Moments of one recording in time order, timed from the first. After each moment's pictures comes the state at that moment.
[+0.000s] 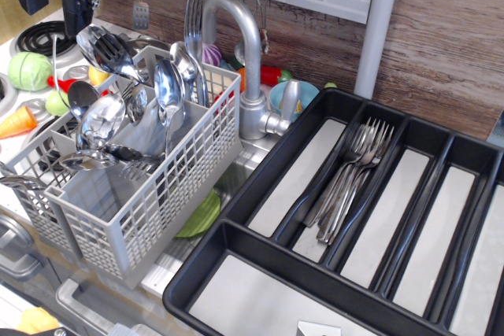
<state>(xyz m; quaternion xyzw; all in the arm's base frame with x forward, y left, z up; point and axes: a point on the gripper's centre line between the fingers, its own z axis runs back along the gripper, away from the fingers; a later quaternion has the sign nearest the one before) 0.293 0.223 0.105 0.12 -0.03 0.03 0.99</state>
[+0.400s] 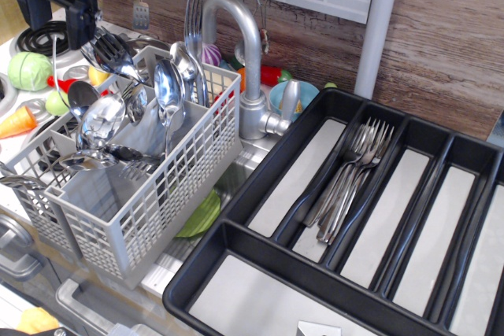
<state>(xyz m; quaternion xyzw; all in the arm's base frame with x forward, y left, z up) 0.292 0.222 0.089 0.11 -0.01 0.03 0.99</state>
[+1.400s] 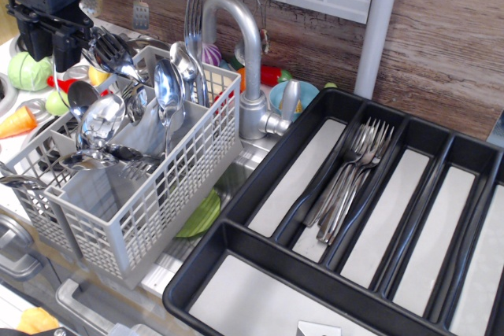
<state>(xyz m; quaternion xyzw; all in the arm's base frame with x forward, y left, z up) 0.285 0.236 0.059 0.09 0.01 0.05 0.99</state>
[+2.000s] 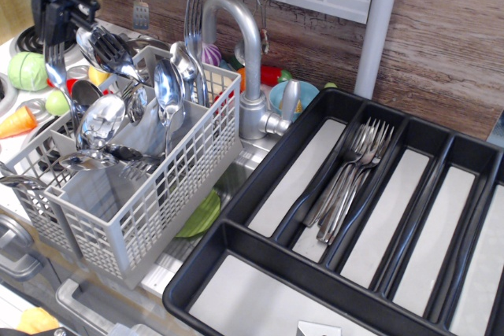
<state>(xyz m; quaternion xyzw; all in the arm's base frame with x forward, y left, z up) 0.291 0.230 0.089 0.15 0.09 -0.02 0.98</state>
